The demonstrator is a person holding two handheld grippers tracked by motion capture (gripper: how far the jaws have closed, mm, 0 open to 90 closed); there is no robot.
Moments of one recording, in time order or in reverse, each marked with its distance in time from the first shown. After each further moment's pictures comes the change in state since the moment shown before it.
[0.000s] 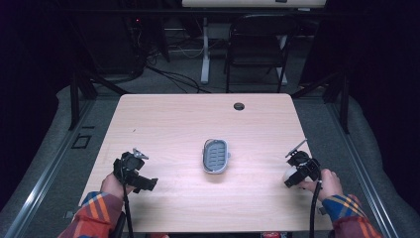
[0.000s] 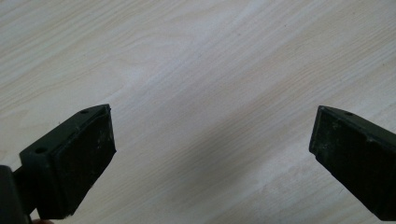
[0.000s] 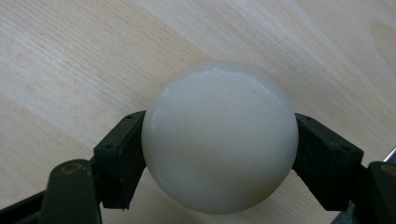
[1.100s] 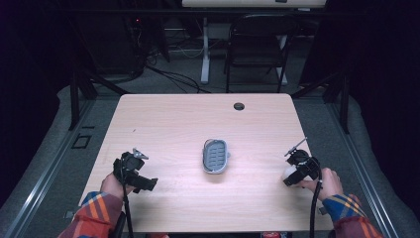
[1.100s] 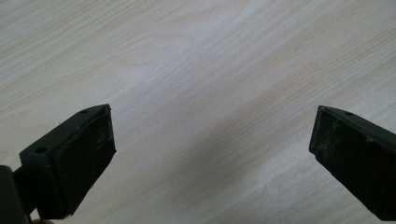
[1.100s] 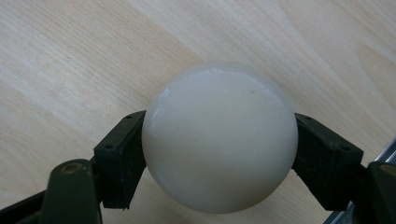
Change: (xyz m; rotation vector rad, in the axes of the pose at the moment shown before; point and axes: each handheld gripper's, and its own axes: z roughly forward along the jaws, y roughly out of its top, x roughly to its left) left arm 0.000 0.000 -0.001 0.001 -0.002 0.005; right arm 0.005 0.002 -0.011 -0.040 -0.001 -0.025
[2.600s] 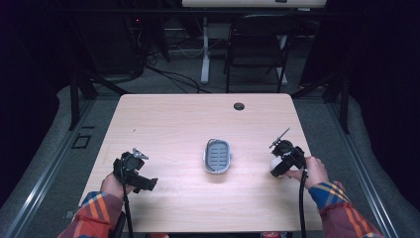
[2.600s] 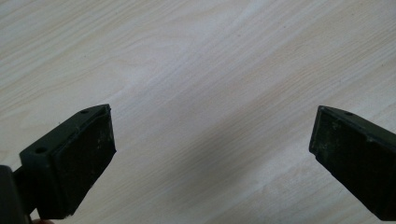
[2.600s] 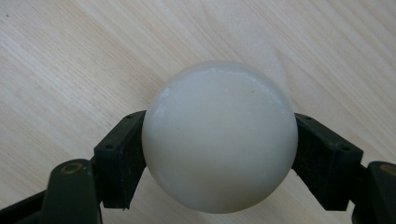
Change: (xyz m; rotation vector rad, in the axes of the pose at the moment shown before) left arm 0.000 0.000 0.000 -0.001 0.001 -0.002; right arm 0.022 0.047 -0.007 -0.055 -0.020 -0.087
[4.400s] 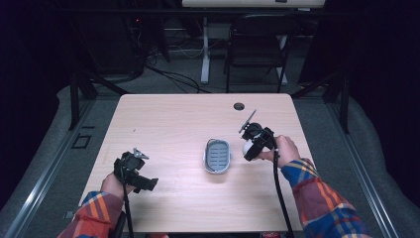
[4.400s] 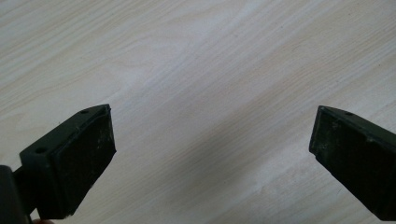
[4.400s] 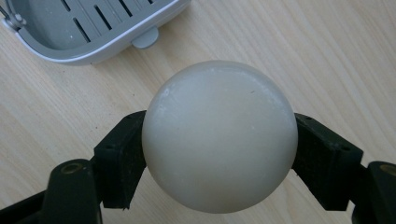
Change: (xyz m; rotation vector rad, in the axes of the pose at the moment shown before) left arm 0.000 0.001 0.001 0.001 -0.011 0.005; right arm 0.038 0.093 -0.021 -0.044 0.011 -0.179
